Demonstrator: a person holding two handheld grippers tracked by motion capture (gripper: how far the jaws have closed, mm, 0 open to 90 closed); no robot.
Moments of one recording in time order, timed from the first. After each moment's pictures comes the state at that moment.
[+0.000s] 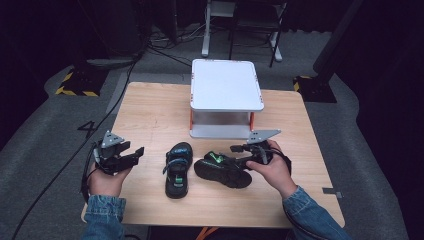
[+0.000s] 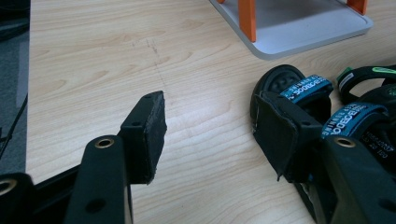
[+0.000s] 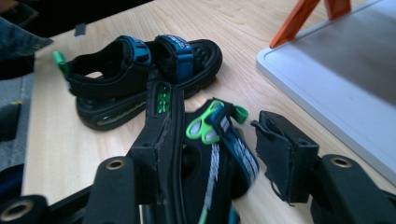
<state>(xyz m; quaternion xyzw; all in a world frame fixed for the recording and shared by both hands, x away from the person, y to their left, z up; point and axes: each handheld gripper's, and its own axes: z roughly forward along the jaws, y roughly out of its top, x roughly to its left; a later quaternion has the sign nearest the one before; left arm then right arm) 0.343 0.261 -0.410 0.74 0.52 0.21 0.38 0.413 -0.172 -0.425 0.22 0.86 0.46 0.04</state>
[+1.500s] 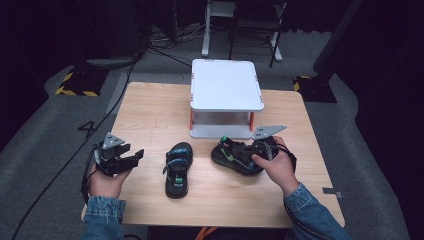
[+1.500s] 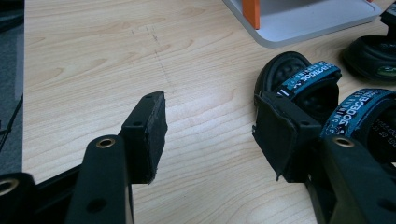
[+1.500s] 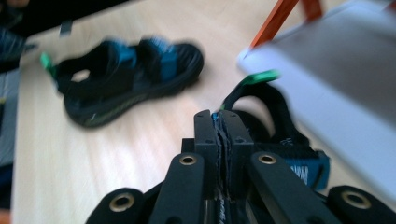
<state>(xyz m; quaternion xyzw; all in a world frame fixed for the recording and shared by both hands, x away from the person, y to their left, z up) 0.345 0.263 -0.417 0.74 0.52 0.20 0.37 0.415 -0.186 -0.410 0.23 0.87 0.44 0.05</state>
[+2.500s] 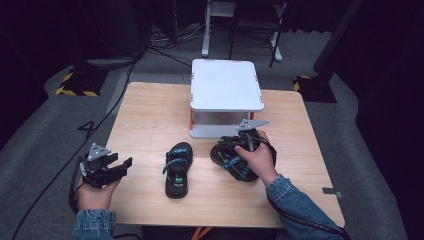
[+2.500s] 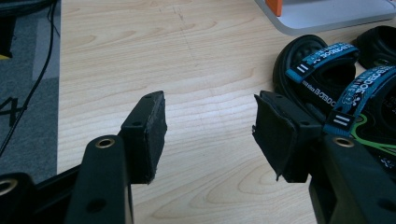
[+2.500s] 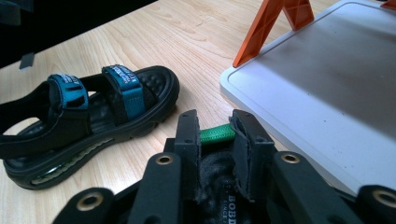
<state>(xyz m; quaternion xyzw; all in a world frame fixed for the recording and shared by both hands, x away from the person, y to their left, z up) 0.314 0.285 -0.424 0.72 0.55 0.21 0.37 0.452 -0.147 -0.435 0.27 0.84 0.47 0.07</state>
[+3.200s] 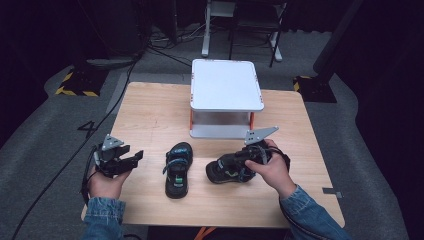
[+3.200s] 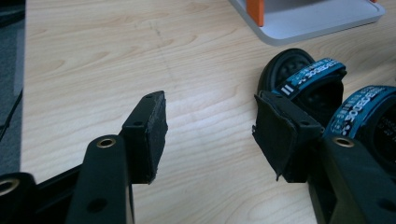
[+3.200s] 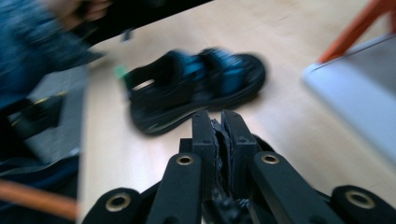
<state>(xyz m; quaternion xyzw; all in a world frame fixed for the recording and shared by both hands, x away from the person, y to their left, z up) 0.348 0.260 -0.422 0.74 0.52 0.20 0.38 0.399 -0.163 -0.401 0.17 0.87 0.47 -0.02</state>
